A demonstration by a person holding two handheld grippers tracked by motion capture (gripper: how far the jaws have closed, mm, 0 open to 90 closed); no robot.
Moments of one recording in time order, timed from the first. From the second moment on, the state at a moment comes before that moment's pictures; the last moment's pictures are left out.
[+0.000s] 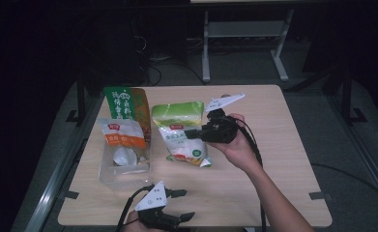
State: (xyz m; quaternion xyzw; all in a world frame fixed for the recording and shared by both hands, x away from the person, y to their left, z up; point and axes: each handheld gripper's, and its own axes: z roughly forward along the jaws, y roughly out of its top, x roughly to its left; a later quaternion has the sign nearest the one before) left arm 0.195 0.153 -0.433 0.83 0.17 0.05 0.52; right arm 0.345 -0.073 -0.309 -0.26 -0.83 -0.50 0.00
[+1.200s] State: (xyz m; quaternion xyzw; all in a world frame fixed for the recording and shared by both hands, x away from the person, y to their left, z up) left arm 0.191 0.150 -0.432 0.83 0.16 0.04 0.53; right arm 0.346 0.033 -0.300 -0.17 -0.82 -0.54 0.06
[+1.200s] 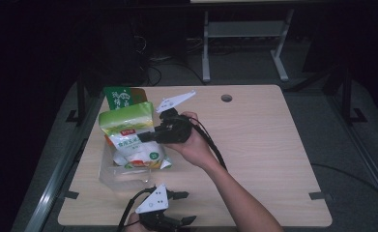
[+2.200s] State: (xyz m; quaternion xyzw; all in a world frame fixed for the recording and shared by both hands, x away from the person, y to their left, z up) left arm 0.193 0.154 -0.433 0.83 0.15 0.04 0.53; right arm 0.351 0.115 -0.350 -0.15 -0.84 -0.51 0.11
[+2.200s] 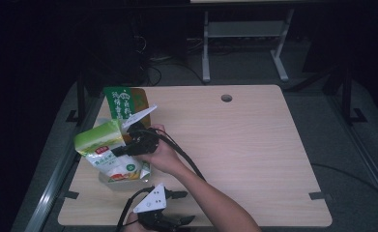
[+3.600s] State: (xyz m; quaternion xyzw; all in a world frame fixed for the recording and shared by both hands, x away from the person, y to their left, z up) left arm 0.193 0.153 -0.434 0.83 0.16 0.04 0.53; right arm 0.347 0.093 -0.374 -0.16 -0.86 -0.48 0.09
